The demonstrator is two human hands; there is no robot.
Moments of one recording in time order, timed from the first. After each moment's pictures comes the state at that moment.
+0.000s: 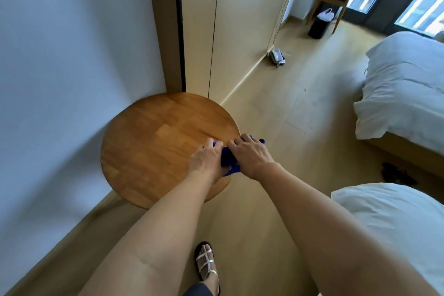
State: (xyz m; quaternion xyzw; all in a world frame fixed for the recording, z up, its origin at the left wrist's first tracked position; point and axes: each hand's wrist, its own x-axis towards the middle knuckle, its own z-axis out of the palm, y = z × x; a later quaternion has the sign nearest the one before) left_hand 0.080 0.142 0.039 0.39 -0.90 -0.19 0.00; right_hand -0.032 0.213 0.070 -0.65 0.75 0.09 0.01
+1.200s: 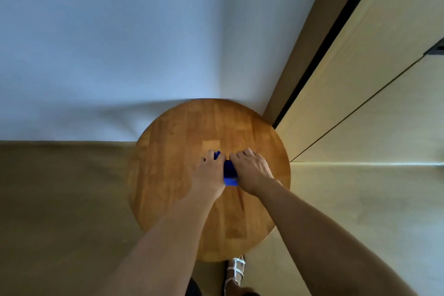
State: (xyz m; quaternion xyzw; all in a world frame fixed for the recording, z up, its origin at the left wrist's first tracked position) left_hand -0.052 -0.036 -0.027 0.78 -0.59 -0.21 0.02; right_hand -0.167 -0.094 -0.020 -0.91 0.39 0.09 0.09
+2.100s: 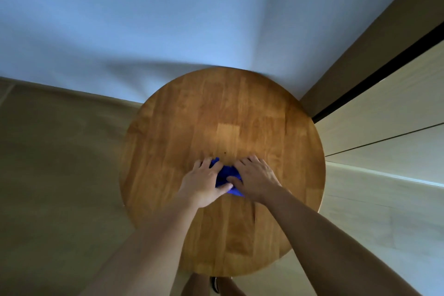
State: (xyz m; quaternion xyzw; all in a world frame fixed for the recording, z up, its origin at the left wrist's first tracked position) left_hand -0.009 -0.033 -0.164 0.77 -0.56 -0.30 -0.02; right_hand -0.147 -0.131 -0.155 -0.92 0.30 0.16 0.20
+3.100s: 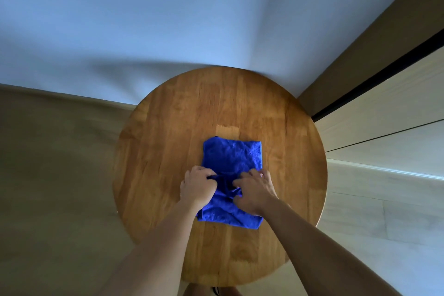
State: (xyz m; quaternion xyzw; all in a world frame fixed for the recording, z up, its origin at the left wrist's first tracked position) left_hand 0.002 -0.039 -0.190 0.82 -0.31 -0.44 0.17; right_hand -0.142 -0.115 -0.170 -0.88 0.35 0.25 0.22
